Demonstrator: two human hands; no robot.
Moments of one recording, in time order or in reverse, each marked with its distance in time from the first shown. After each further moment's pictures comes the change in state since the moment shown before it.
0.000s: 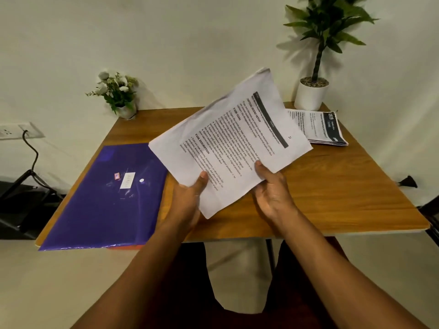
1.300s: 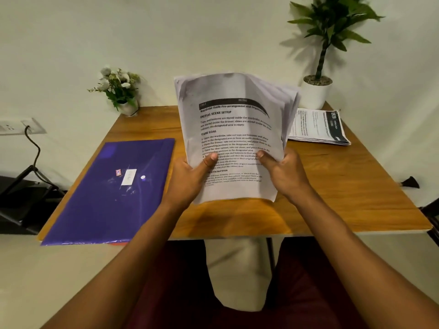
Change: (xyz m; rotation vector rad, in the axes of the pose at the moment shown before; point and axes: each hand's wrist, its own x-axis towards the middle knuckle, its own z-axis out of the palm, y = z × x) left_hand 0.006 0.039 0.010 0.318 -0.153 0.239; right_hand -0.005 -0.051 0.015 -0.898 -0.093 -0.286
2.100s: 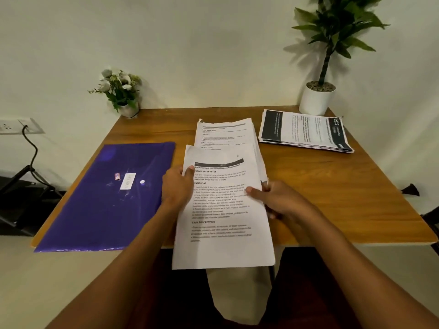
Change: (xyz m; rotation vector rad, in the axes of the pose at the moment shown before) left_hand 0.041 -0.071 -0.038 0.558 0.271 -0.225; right_hand -0.001 0.037 -0.001 -0.277 -0.338 0.496
